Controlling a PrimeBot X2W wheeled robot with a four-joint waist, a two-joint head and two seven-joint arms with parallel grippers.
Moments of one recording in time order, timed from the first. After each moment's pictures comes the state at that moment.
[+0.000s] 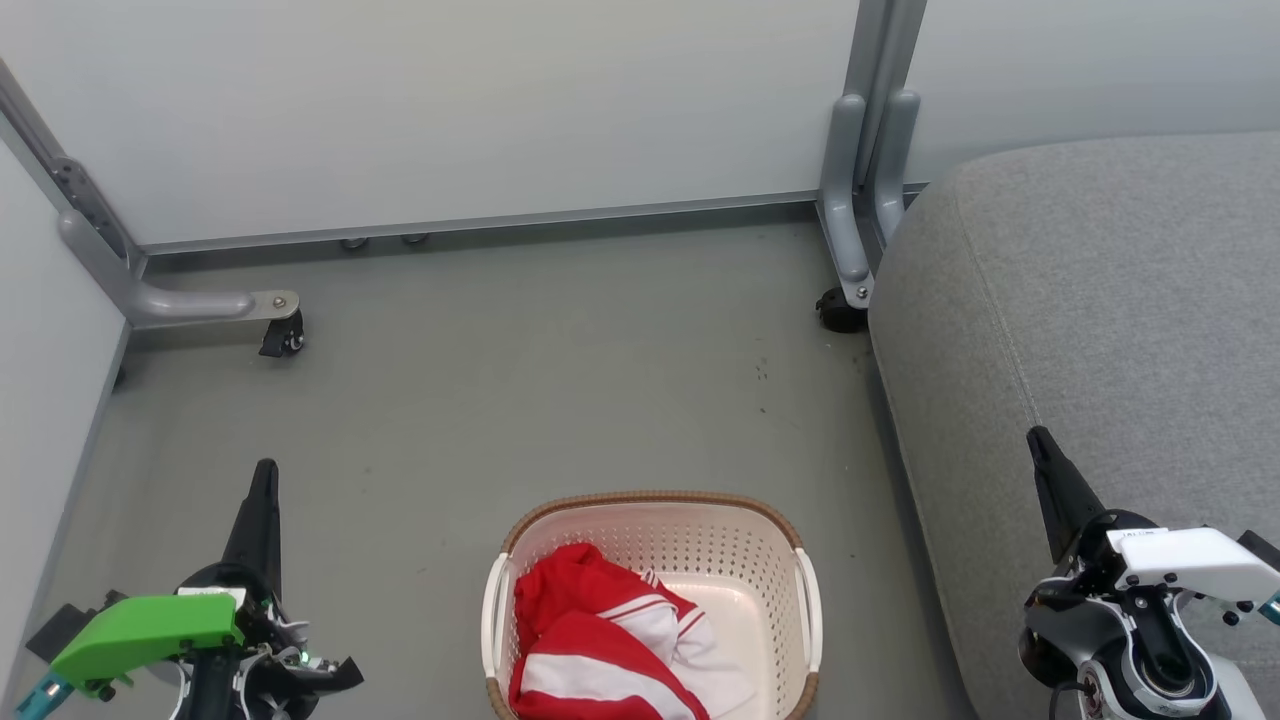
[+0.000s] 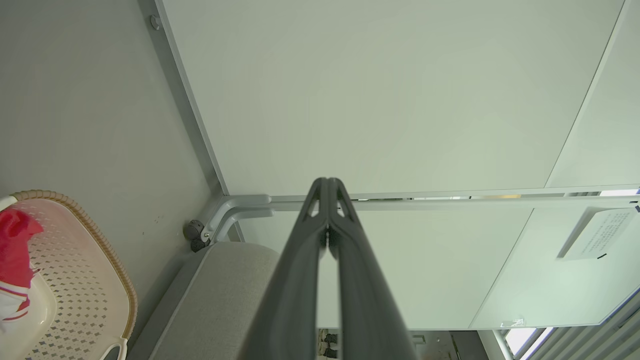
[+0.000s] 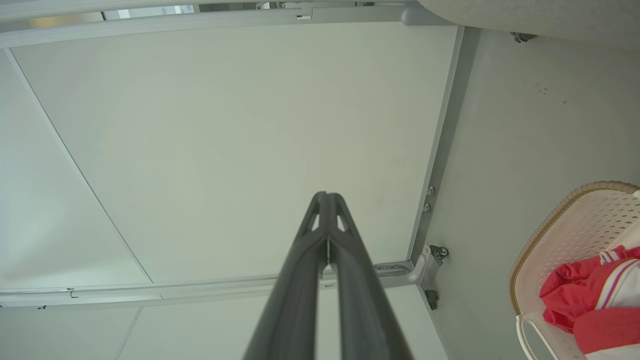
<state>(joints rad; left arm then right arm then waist) -0.10 0.05 0.11 0.25 -1.61 -0.13 0.11 -0.11 -0.05 -0.11 0.25 1.62 0.13 0.11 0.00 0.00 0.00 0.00</state>
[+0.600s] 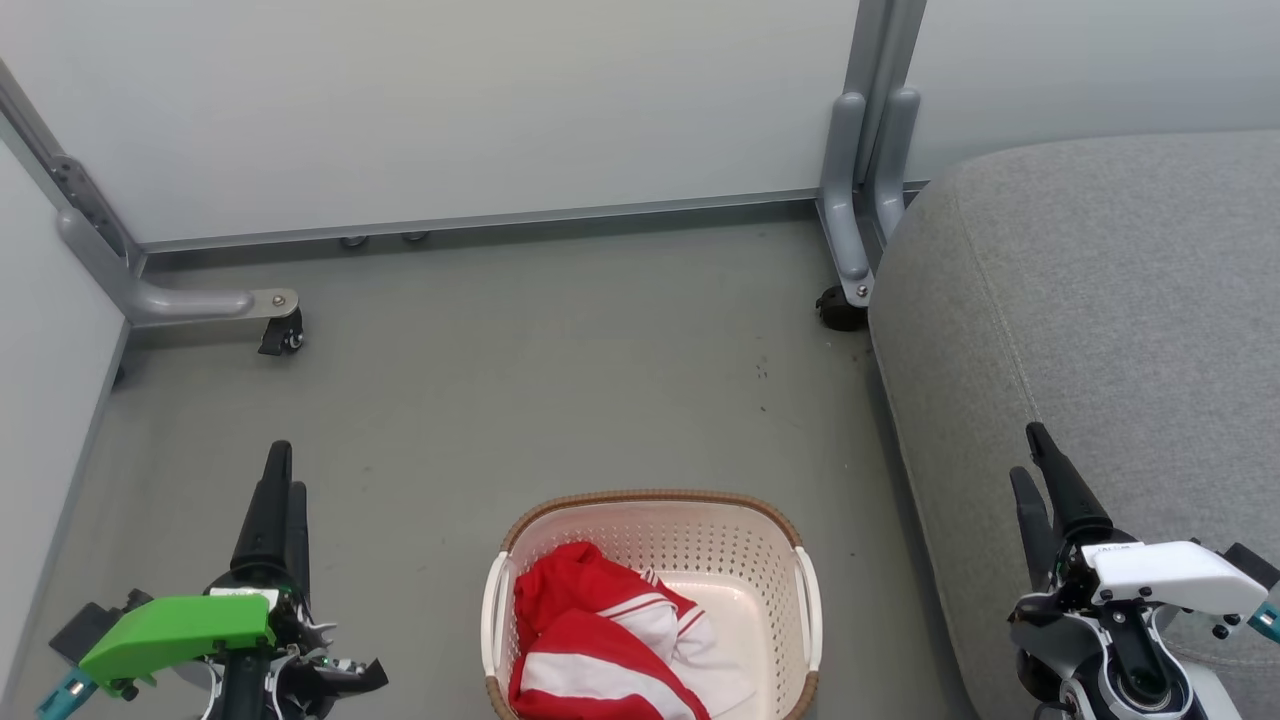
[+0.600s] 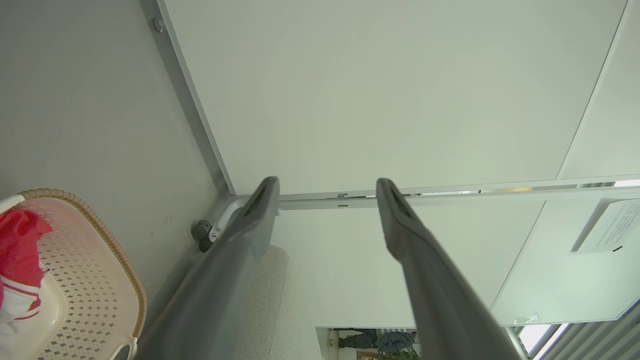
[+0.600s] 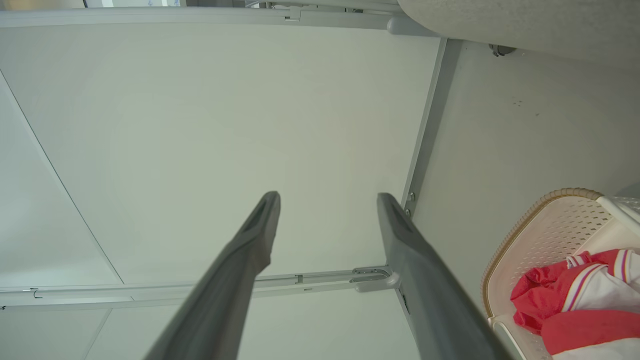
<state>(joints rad) -0.09 0.04 0.06 0.23 -1.59 -0.13 0.05 -0.08 -0.05 -0.07 0.25 1.56 0.13 0.05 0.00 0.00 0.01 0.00</state>
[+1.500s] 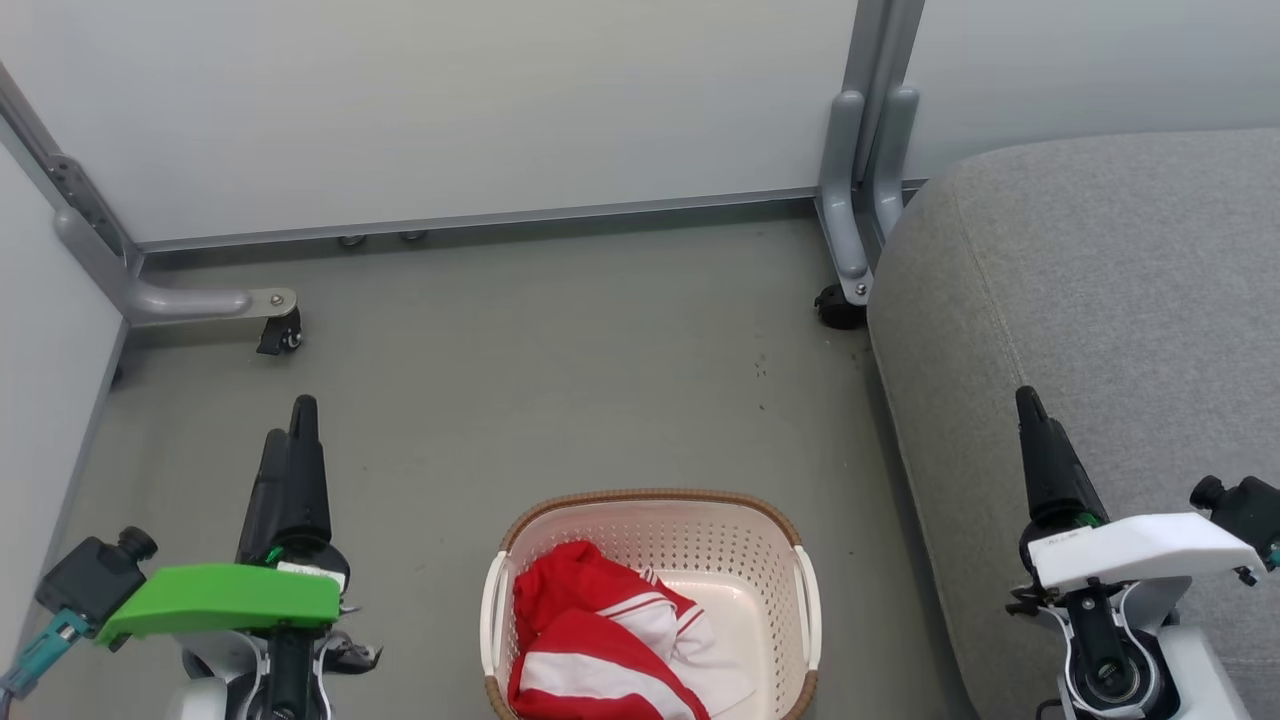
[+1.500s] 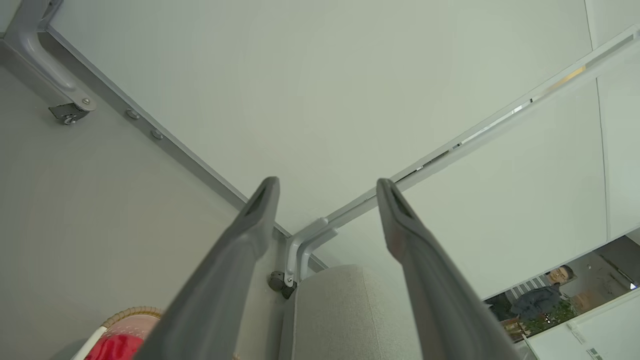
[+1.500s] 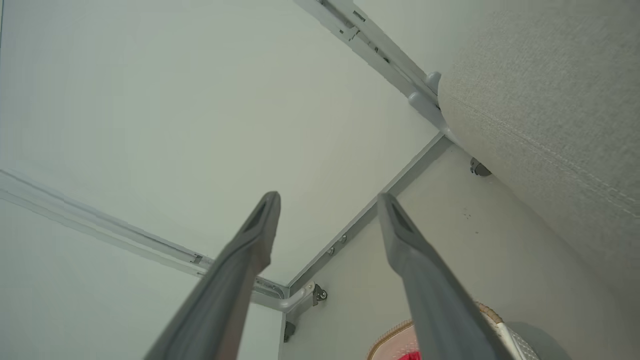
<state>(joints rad) -0.09 0.05 0.00 0.12 -1.07 -0.13 -0.06 -0.09 -0.06 -0.04 0.16 0.99 0.13 -0.06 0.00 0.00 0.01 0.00</state>
